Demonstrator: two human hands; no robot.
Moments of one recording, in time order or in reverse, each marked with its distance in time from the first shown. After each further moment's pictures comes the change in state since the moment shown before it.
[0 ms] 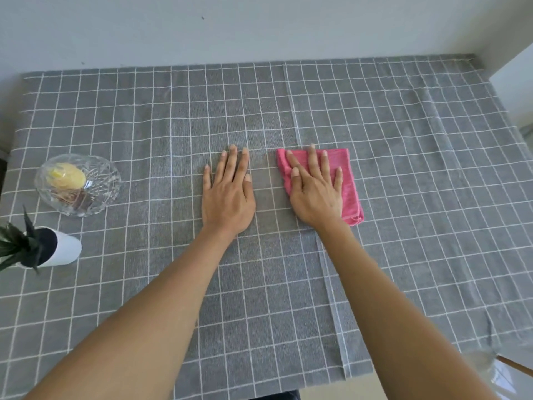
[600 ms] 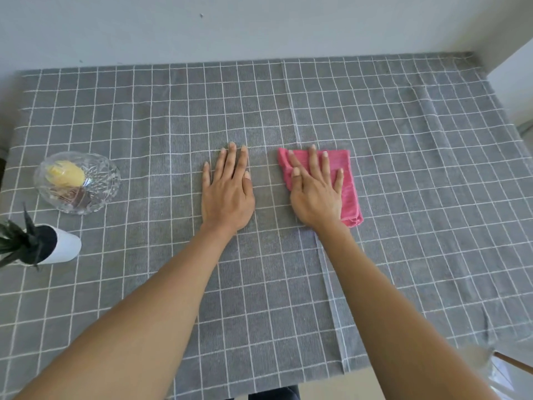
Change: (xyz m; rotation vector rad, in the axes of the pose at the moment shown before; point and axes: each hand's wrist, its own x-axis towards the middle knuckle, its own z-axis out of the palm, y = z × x) left_hand 0.000 0.001 0.001 0.009 0.009 0.000; right_hand -0.006 0.002 0.001 -0.012 0.004 0.028
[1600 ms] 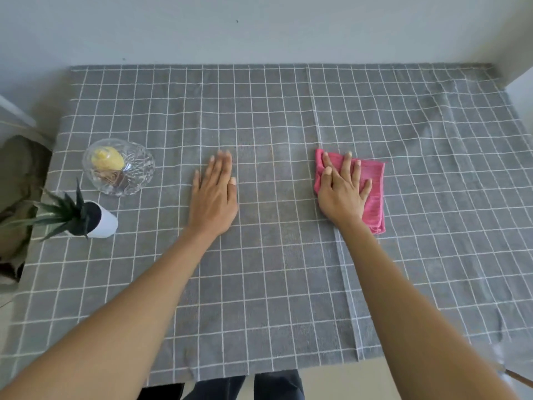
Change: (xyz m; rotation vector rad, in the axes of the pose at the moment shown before) left_hand -0.033 -0.058 -0.030 -0.124 -0.057 -0.017; right_hand -0.010 0.000 -0.001 0.133 0.016 0.172
